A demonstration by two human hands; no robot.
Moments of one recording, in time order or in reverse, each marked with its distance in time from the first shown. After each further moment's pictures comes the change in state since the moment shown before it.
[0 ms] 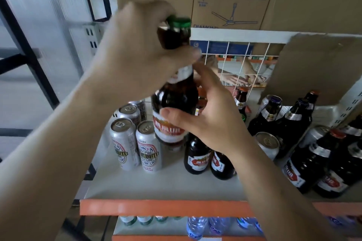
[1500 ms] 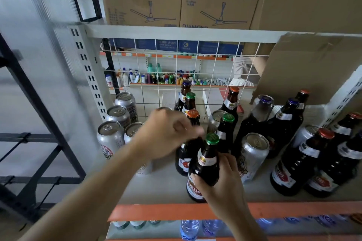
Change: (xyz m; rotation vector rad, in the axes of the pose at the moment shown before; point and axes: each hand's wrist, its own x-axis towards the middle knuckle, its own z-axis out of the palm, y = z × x) left_hand -0.158 -0.005 0.162 -0.031 -0.503 -0.147; right_hand -0.131 0.125 0.018 -0.309 0.180 0.327
